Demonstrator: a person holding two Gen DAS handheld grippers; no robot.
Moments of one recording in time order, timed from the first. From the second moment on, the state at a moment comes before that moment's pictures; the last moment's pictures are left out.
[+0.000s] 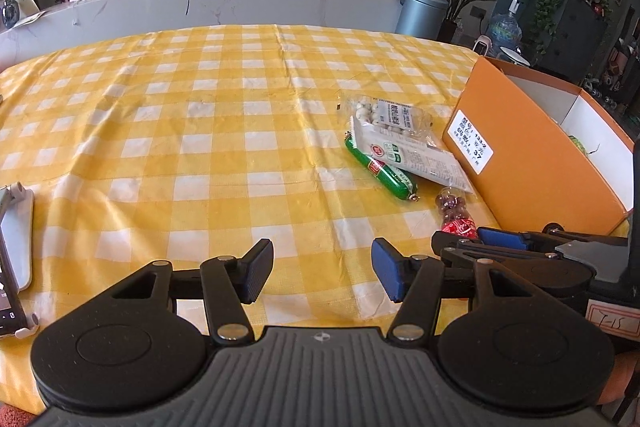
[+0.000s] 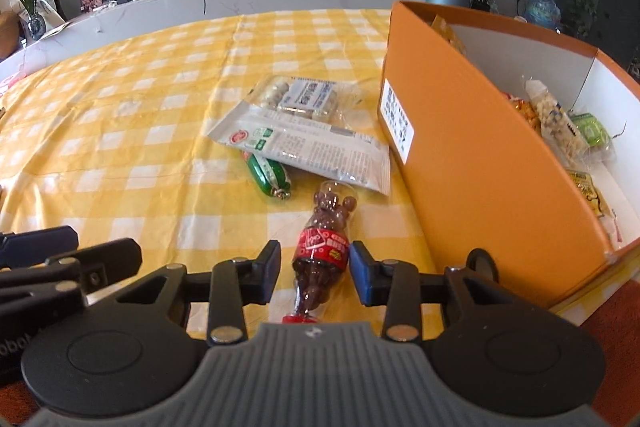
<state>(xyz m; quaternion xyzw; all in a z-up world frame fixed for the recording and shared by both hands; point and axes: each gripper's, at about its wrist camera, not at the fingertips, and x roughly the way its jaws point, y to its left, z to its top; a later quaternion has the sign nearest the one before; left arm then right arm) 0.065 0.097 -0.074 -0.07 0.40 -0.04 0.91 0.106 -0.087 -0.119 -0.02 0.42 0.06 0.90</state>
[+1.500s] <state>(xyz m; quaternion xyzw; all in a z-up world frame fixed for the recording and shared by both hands) 0.135 0.055 -0.091 -0.09 0.44 -0.06 0.89 0.145 -0.122 -0.060 -0.05 0.35 0.14 0.93</state>
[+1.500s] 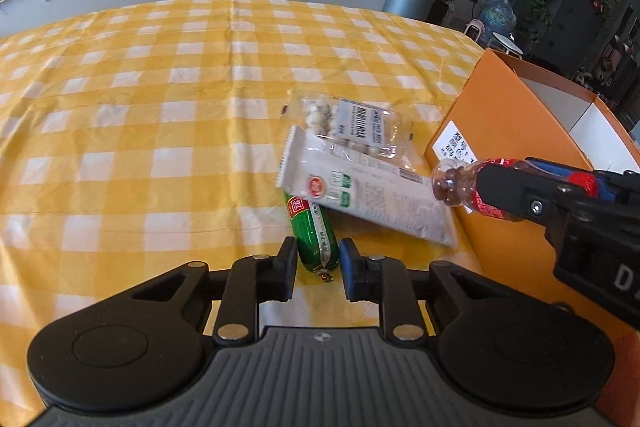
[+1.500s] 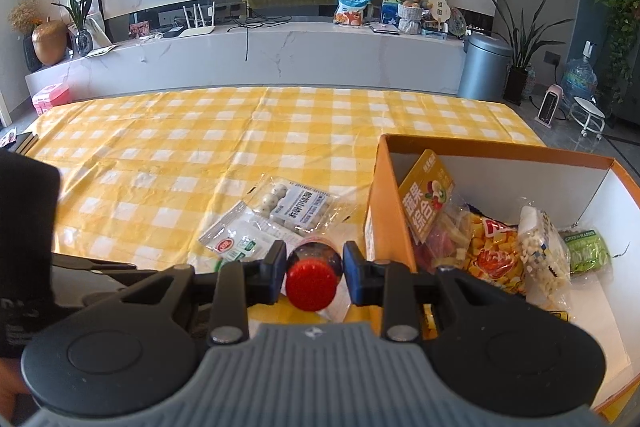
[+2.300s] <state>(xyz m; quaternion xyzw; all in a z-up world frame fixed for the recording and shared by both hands) 0.086 0.096 -0.084 -0.08 0.49 -0.05 0.87 0.115 -0.099 -0.090 -0.02 0.40 0.20 0.89</state>
